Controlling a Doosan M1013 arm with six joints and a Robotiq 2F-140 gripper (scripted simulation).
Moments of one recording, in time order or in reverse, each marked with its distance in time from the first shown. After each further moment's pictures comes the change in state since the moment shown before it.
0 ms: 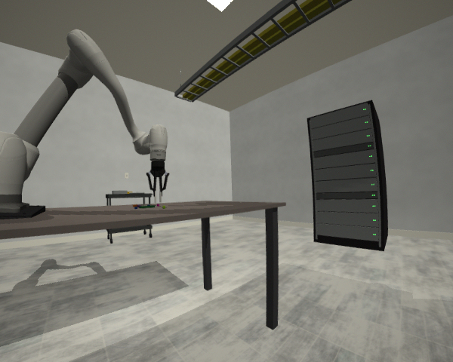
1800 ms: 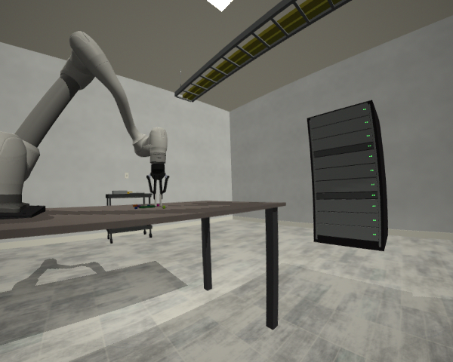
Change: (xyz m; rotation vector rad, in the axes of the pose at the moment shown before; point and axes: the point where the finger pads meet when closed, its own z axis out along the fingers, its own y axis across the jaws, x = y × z) arm 0.000 0.001 0.016 -0.002 0.001 -0.001
